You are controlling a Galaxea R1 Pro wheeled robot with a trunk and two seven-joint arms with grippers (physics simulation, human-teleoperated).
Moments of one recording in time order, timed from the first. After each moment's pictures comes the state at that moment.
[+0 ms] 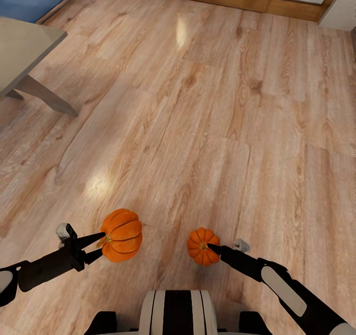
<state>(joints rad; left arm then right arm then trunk) -0.16 0.54 -0.02 -1.49 1.66 1.00 -0.44 -0.46 -0.34 0.55 -1.04 -1.21 0.38 0.17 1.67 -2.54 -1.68</state>
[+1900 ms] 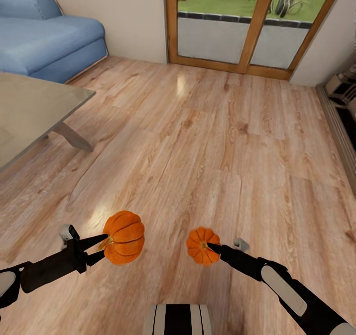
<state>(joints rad) -0.16 0.54 -0.04 -1.49 1.66 1.00 -0.44 -0.46 -0.34 0.55 -1.05 -1.22 0.38 0.16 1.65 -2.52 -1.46</state>
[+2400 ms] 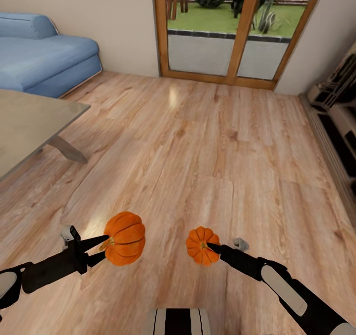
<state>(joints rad) -0.16 0.54 -0.05 -1.49 1.66 1.00 -0.44 -0.46 -0.34 0.55 -1.06 -1.22 0.39 0.16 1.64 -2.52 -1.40</state>
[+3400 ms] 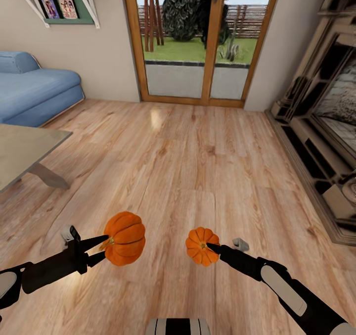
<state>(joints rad) -0.16 0.54 -0.05 -1.49 1.66 1.00 -0.44 -0.46 -0.34 0.55 -1.06 -1.22 0.39 0.16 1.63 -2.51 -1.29</state>
